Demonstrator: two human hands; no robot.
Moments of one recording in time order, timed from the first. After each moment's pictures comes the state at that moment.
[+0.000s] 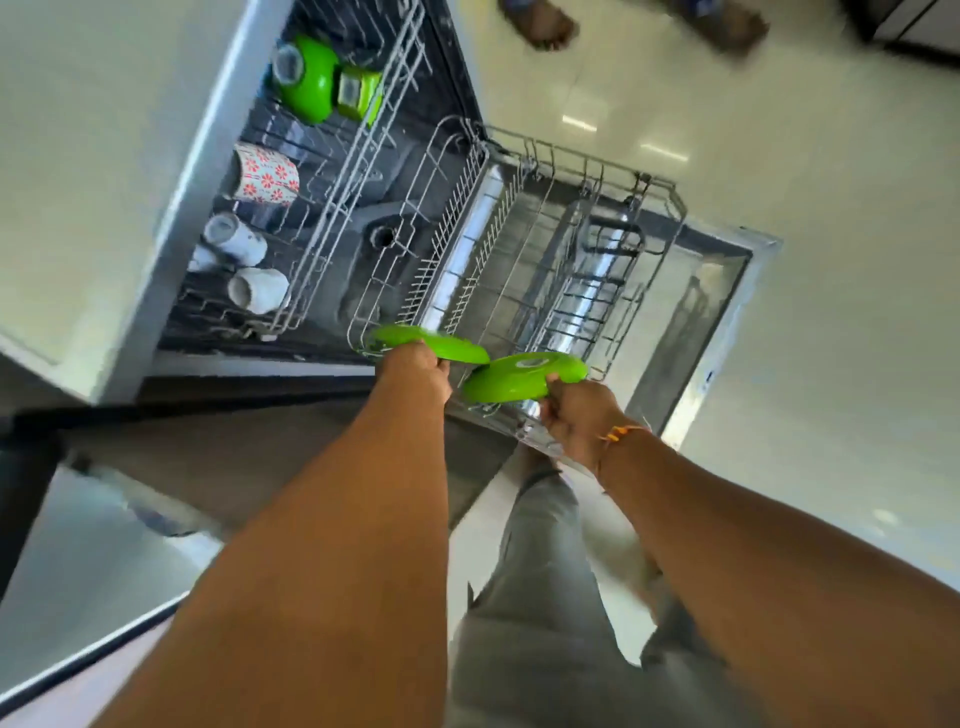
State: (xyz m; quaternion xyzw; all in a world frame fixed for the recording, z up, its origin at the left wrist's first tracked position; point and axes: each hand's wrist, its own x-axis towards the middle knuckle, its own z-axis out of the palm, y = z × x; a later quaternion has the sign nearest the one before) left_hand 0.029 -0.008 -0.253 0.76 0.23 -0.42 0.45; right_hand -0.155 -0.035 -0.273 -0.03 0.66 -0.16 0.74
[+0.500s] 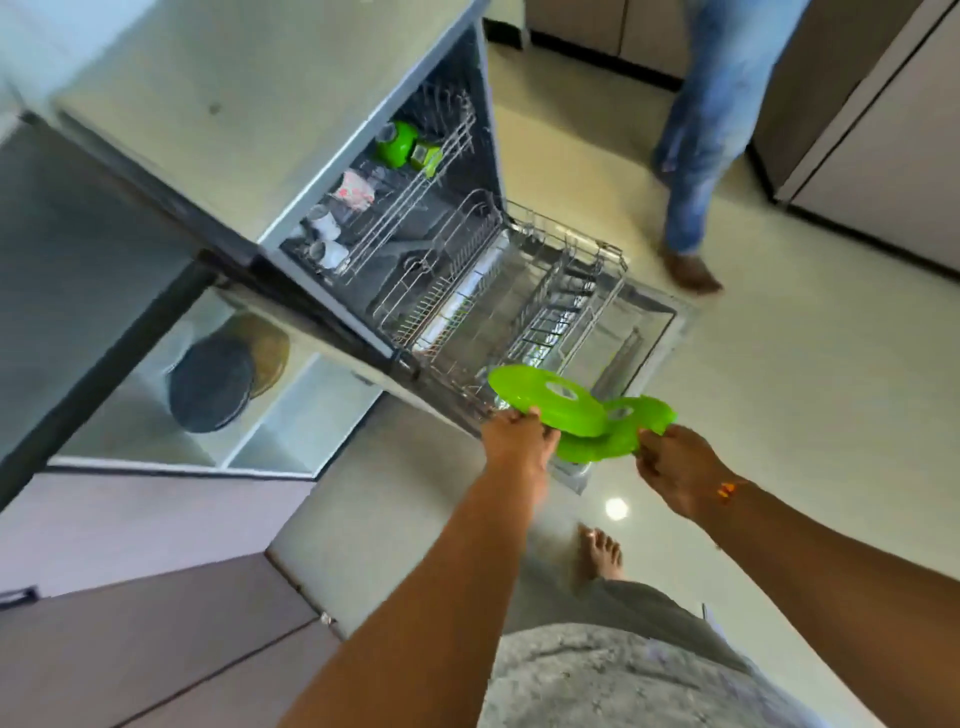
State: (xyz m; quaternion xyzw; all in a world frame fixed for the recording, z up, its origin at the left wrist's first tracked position) left_hand -0.263 0.139 -0.079 0.65 0.16 -0.49 0.55; right_hand -0.422 0.059 -0.135 -0.19 0.64 -0.18 0.72
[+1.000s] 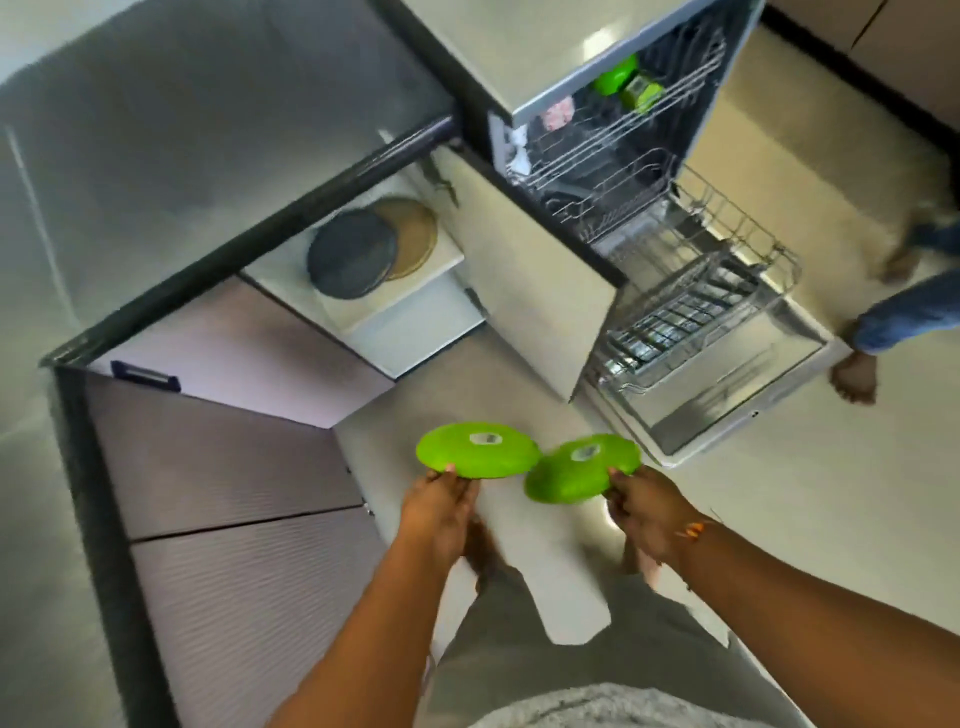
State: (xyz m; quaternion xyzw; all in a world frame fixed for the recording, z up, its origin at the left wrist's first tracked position) left_hand -0.150 0.453 -0.121 0.52 0.38 -0.33 0.69; right_hand -0.294 0.263 -0.154 -0.29 0.61 0.02 0.74
